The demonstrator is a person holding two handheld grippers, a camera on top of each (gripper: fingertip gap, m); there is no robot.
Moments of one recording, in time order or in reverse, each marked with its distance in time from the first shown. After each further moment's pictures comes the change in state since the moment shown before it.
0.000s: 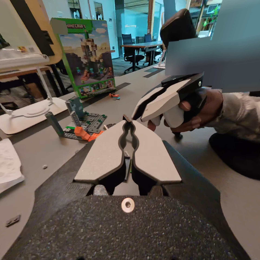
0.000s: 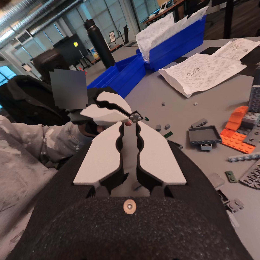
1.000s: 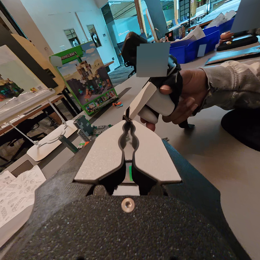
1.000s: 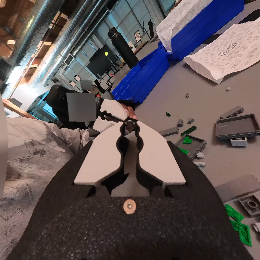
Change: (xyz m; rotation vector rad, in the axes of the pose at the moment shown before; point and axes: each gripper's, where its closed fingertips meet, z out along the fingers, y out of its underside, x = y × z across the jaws) left arm 0.020 -0.005 -0.001 0.028 -0.004 0.300; right arm -0.002 -0.003 -0.011 -0.023 -0.206 0.222
